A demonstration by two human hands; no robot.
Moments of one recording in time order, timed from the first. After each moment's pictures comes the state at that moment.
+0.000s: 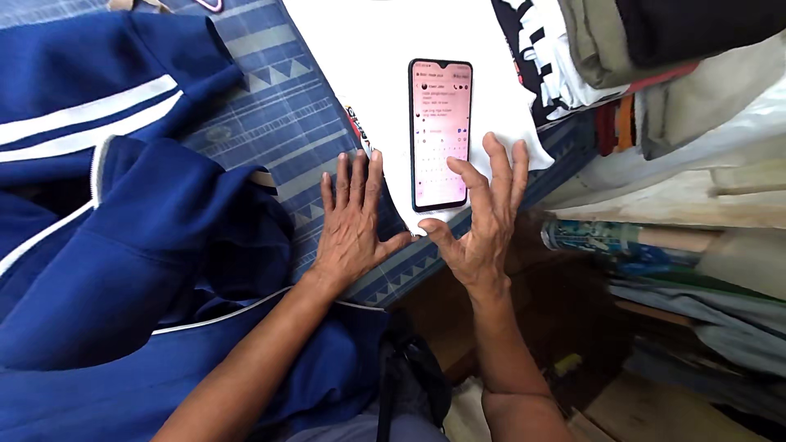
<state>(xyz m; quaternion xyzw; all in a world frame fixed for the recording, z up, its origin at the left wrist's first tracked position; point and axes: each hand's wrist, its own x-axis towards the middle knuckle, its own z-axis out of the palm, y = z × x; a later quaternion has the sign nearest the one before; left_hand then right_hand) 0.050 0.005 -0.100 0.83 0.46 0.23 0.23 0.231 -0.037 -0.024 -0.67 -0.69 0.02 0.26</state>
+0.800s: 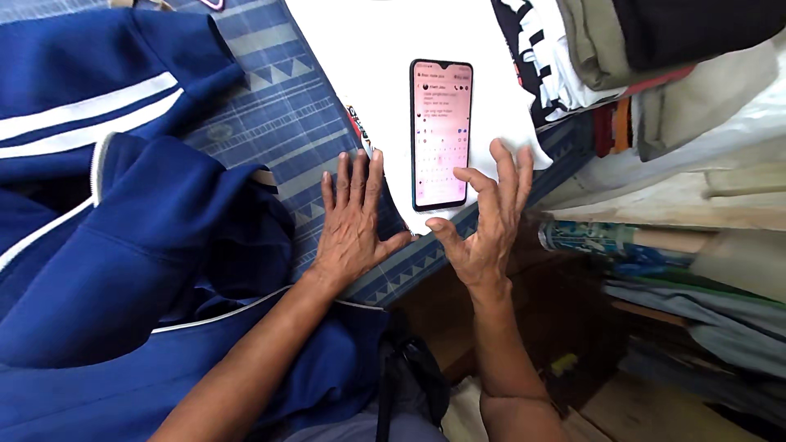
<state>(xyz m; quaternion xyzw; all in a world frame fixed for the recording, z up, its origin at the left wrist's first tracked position) 0.049 0.005 -0.100 0.83 0.46 0.23 0.23 0.237 -0.042 -0.027 -0.68 -0.68 0.02 0.27</state>
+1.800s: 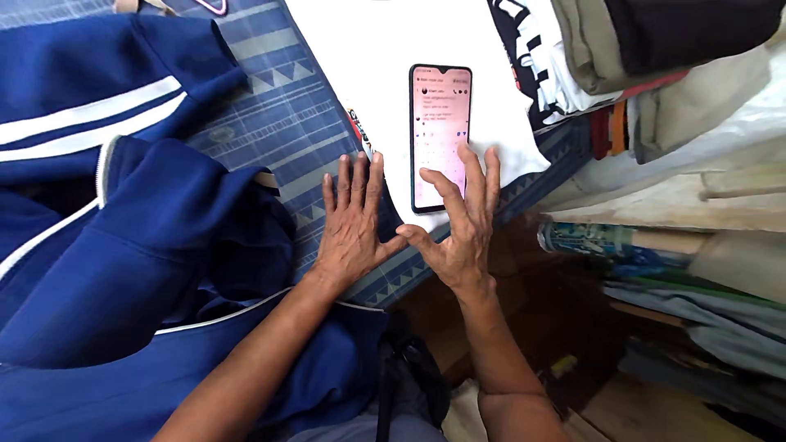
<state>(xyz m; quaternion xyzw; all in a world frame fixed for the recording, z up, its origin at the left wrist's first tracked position) 0.050 0.005 -0.102 0.83 0.45 0.24 0.23 0.217 -0.036 -0.033 -0.66 -0.70 0.04 0.26</state>
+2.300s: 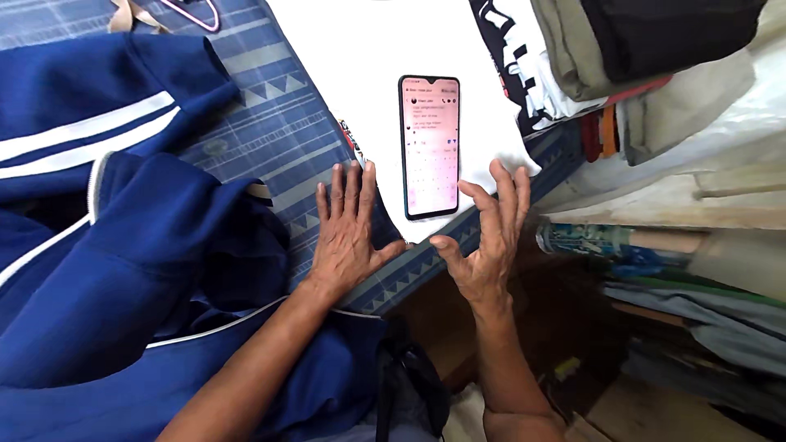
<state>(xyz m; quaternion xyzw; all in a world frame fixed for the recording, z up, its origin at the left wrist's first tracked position) 0.050 0.005 -0.106 0.83 0.46 0.23 0.23 0.245 -0.054 -0.030 -0.68 -0.67 0.00 0.29</state>
